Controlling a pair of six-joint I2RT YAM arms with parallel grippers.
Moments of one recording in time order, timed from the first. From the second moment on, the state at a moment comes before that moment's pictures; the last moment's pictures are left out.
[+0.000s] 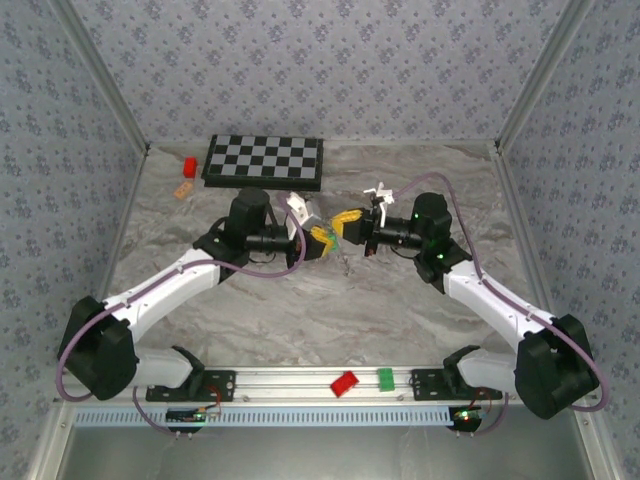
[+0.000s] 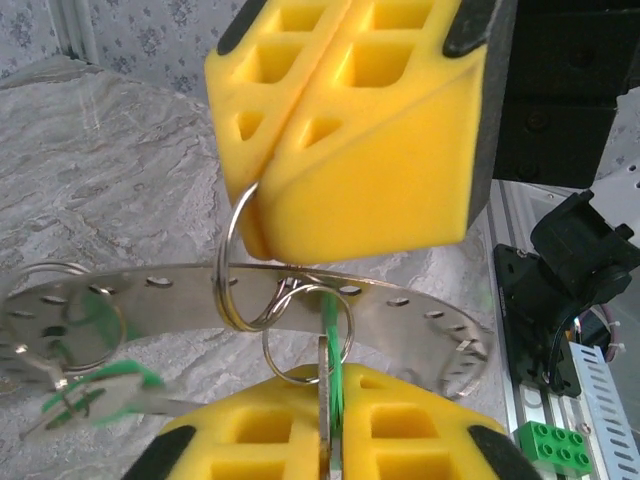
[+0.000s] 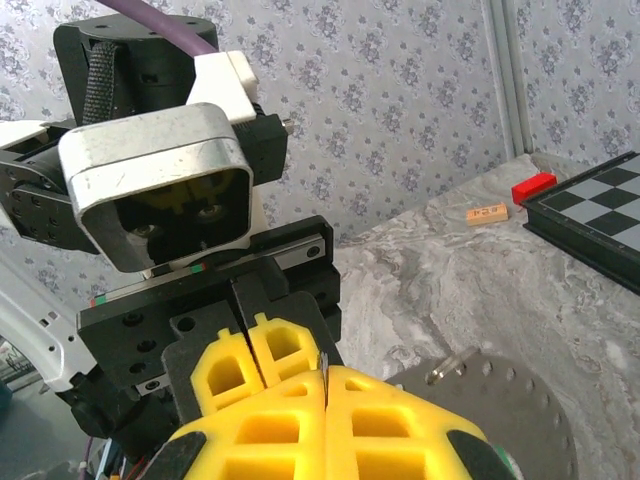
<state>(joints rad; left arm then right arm) -0.66 1.31 0.94 -0.03 0.76 0.06 0.47 1.20 0.75 0.42 -0.85 0.30</state>
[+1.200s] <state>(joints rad) -0.59 1.21 0.79 0.36 0.58 -0.32 0.42 1.15 0.66 0.63 -0.76 0.37</state>
